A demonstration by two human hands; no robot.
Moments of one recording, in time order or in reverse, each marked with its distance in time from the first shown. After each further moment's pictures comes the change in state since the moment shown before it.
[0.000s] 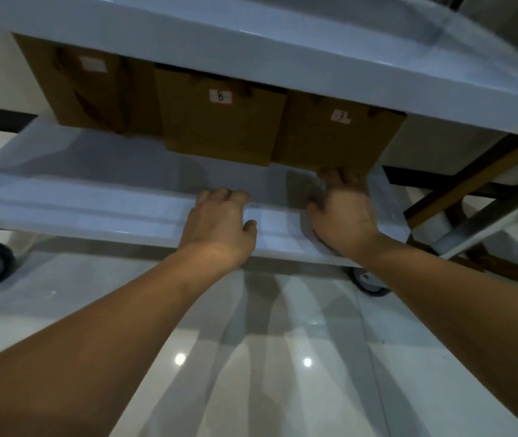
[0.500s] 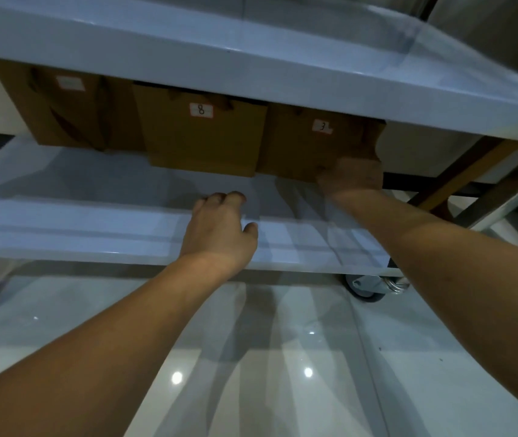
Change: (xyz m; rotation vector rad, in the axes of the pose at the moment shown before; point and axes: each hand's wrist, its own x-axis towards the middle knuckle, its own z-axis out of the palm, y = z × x) left_hand 0.011 0.018 0.002 -0.132 0.029 -0.012; right_hand 0.046 -0.003 -0.052 -0.008 -0.003 0.304
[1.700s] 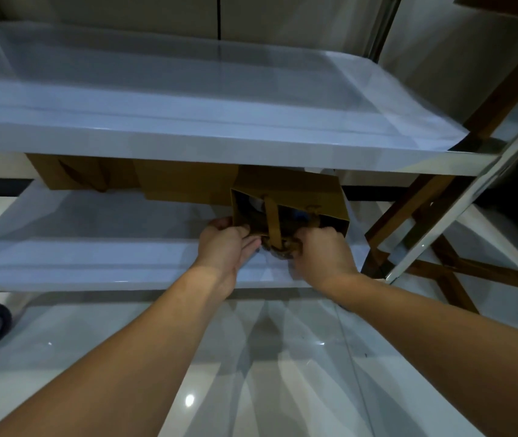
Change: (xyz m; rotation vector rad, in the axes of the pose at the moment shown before) left_hand 0.015 0.043 0.015 -1.426 -0.044 -0.548; right_hand -0.067 0.042 0.025 0.002 -0.174 -0.236
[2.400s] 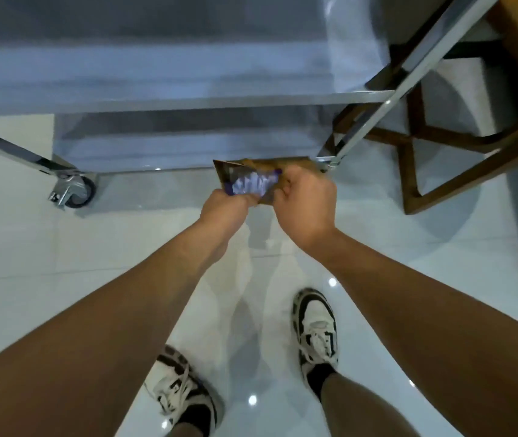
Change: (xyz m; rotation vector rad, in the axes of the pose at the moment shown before) left_hand -0.233 0.080 0.046 0.770 0.165 -0.412; right_hand -0.158 -0.060 -0.180 0.316 0.082 0.144
